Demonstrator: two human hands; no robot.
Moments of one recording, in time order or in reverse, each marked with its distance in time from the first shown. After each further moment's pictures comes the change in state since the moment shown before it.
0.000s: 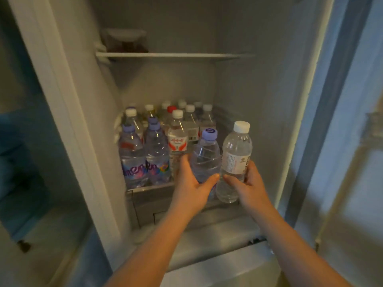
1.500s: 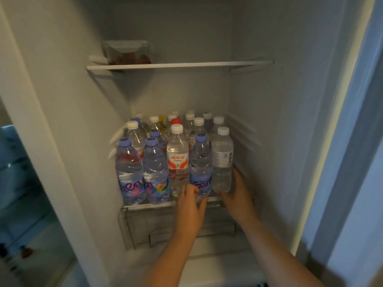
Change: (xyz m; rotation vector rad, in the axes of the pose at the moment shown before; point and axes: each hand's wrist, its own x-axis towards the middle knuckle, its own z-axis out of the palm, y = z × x) left_hand 0.052 -0.130 0.033 0.610 0.278 0.104; right_hand 0.108 0.105 0.019 -0.259 -0.146 -0.154
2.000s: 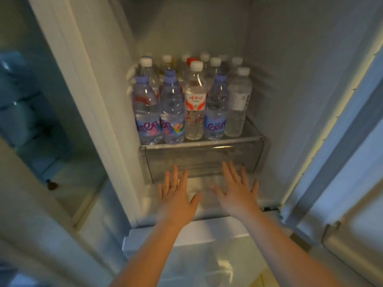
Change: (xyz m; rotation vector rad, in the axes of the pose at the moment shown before) left_hand -0.125 -0.043 -0.092 0.499 -0.544 -0.223; right_hand -0.153 -0.033 0.033 -0.811 -0.450 0.356
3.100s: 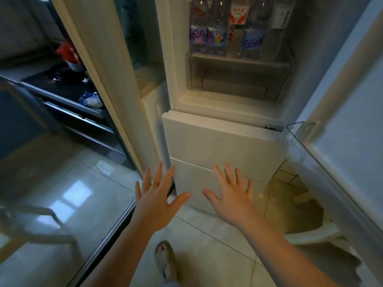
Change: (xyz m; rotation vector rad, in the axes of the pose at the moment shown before) left_hand -0.406 0.082 0.024 0.009 -0.046 -0.464; right_hand -0.303 0.113 0.026 -0.020 -0.395 -0.435
